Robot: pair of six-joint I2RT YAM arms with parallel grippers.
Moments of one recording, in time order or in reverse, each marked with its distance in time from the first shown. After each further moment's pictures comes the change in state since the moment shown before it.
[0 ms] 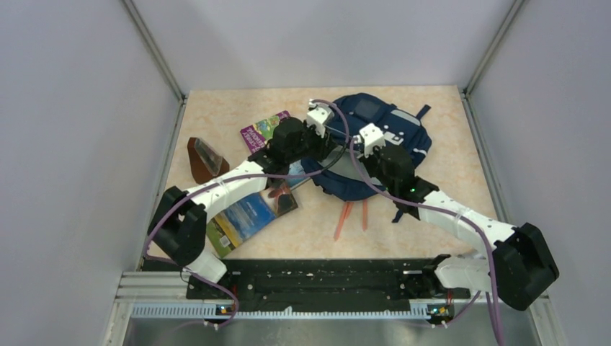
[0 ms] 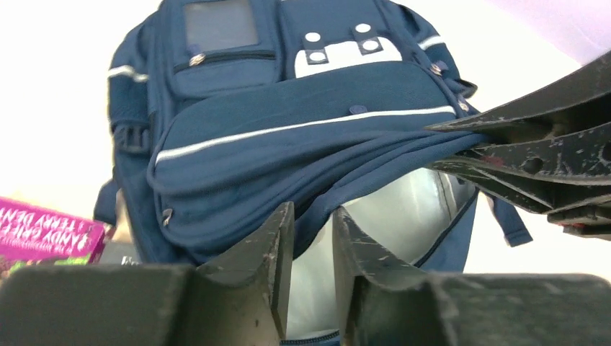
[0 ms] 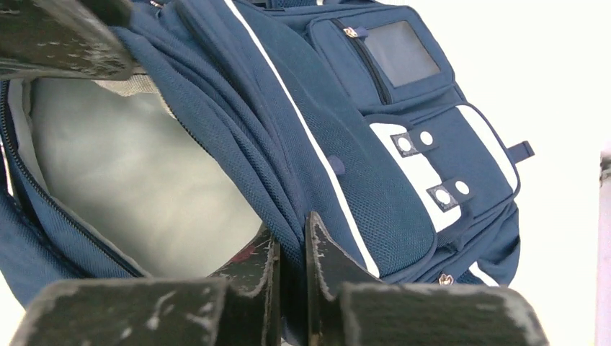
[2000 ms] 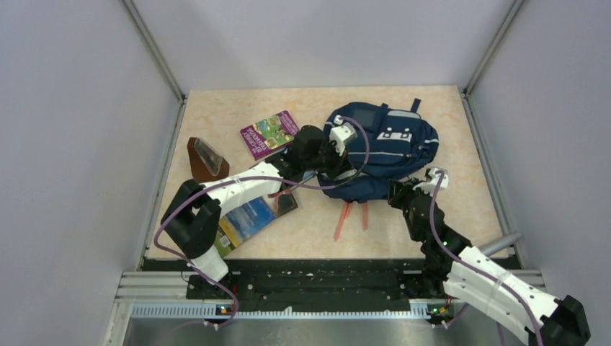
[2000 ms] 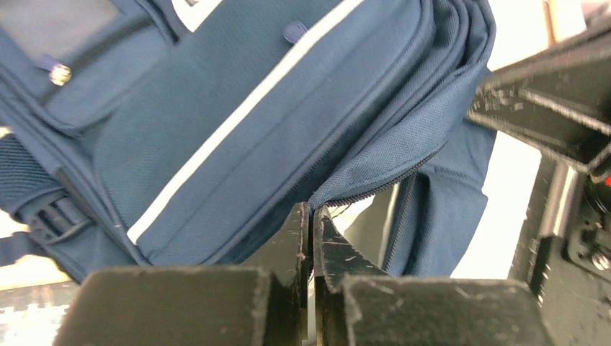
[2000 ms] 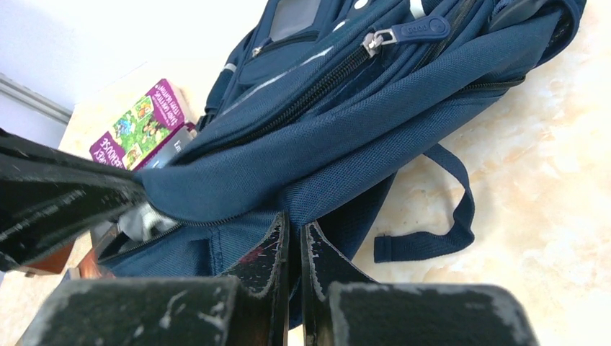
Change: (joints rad) left arm -0.098 0.079 0.023 -0.100 0.176 0.007; right arm 0.096 -0.629 -0.442 -0.052 0.373 0.859
